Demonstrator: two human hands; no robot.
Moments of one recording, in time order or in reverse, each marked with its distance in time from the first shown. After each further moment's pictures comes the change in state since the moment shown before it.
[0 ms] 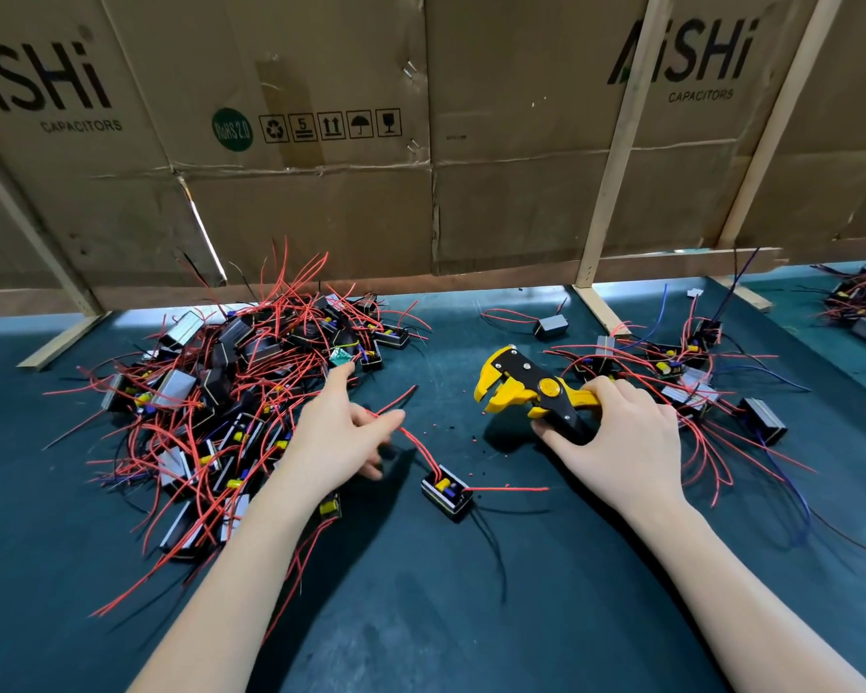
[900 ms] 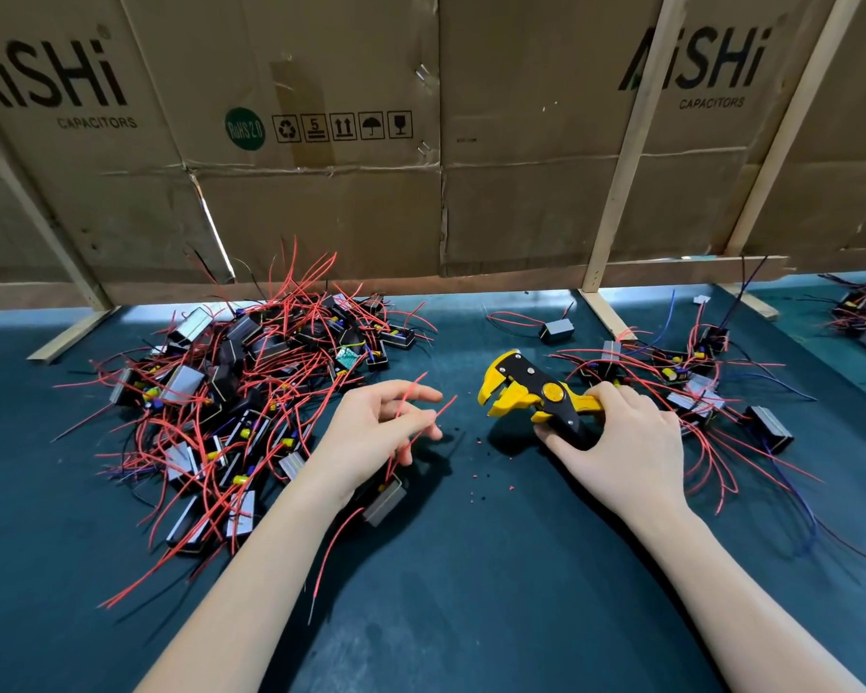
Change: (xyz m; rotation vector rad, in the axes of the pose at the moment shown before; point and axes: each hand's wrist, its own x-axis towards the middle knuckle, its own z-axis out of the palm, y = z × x) left_hand -0.002 0.003 0.014 -0.220 -0.208 0.105; right_hand -0.001 -0.001 0.001 0.005 -0.030 0.006
